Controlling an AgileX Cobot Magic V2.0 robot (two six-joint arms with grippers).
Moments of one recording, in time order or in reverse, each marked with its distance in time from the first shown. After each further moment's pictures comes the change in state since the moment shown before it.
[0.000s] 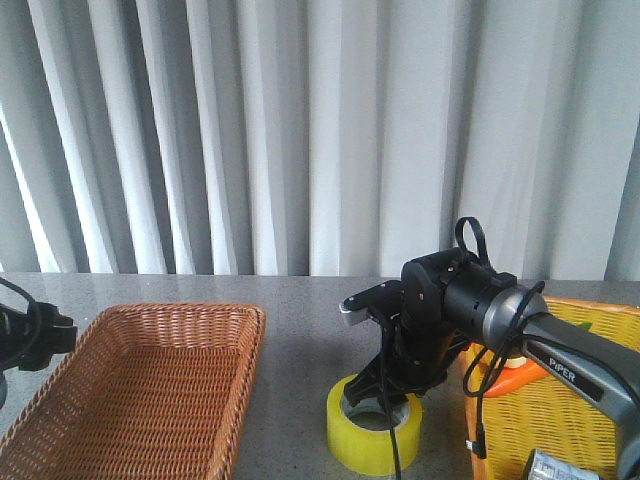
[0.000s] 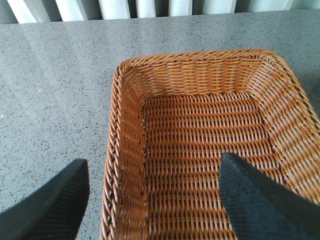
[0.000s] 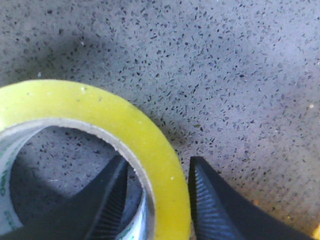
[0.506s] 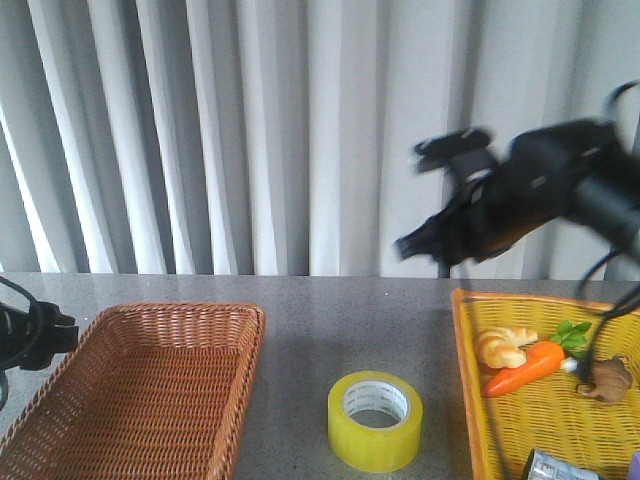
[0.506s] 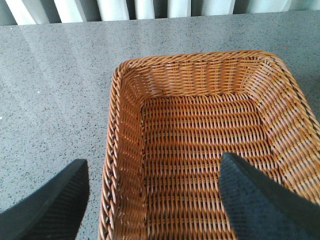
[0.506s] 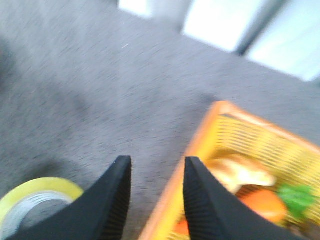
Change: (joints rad) left arm -0.009 0.000 0.000 0.000 -0.003 0.000; right arm -0.105 -0.324 -0.044 -0.058 -0.111 0.073
